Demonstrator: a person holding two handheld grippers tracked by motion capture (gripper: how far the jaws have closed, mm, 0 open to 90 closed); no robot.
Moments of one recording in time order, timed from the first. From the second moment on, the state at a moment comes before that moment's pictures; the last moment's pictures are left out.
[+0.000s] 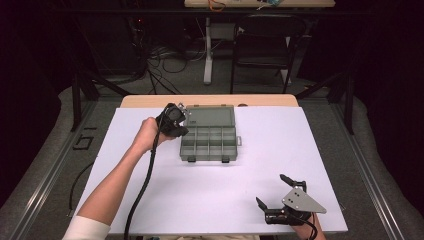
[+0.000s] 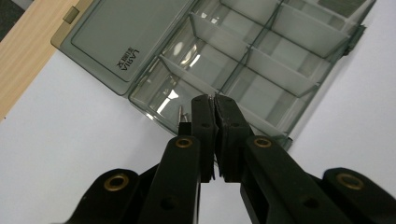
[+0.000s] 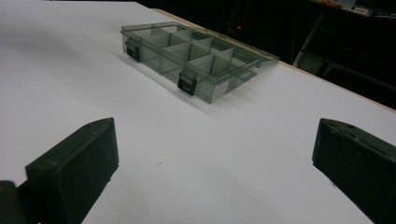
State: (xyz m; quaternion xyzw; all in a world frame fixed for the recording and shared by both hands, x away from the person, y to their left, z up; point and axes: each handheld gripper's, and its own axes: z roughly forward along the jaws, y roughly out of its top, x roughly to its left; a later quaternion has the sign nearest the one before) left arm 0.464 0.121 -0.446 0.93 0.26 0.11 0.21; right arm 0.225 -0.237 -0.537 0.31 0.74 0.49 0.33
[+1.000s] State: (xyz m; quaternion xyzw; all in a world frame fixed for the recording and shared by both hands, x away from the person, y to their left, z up) left arm 0.492 0.112 -0.486 0.93 0.30 0.09 0.20; right arm 0.225 -0.237 -0.538 0.31 0.75 0.49 0.33
